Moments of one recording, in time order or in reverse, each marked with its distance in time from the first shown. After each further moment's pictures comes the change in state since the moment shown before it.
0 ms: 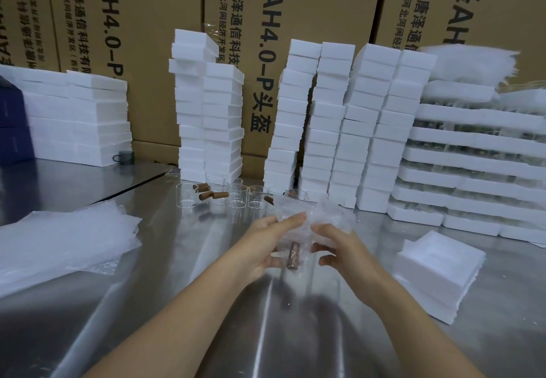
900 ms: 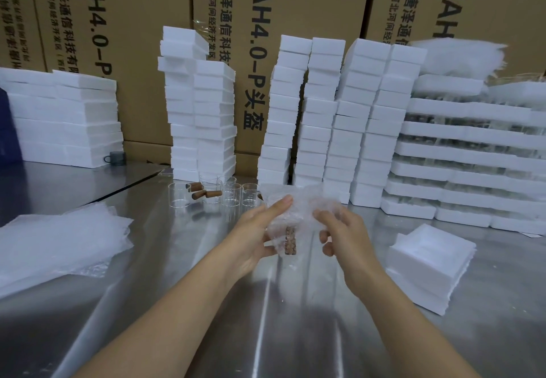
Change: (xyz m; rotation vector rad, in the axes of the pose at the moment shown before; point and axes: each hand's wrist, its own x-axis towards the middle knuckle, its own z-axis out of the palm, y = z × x) left_hand 0.004 0.003 -0.007 -0.036 -0.048 0.093; right_hand -0.001 -0.008 0.004 -0.066 0.273 -0.134
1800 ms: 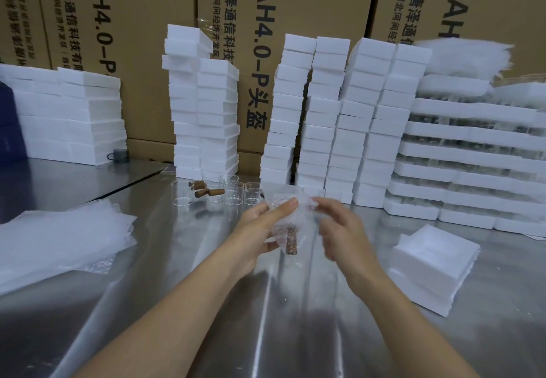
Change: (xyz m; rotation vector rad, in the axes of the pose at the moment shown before) left_hand -0.005 0.001 0.003 0.067 0.057 0.064; right_hand -0.006 -0.005 0.007 -0.062 -0.081 -0.135
